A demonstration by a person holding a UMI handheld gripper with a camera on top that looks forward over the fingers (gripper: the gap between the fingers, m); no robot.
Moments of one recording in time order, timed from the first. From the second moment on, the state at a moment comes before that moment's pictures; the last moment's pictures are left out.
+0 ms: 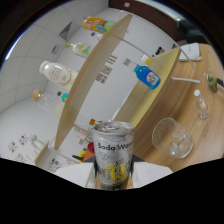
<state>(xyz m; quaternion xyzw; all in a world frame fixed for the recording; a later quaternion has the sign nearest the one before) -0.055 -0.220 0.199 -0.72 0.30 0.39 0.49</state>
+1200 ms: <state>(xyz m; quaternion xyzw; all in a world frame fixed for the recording) -0.051 -0.201 0.280 -0.73 0.12 0.23 0.64</state>
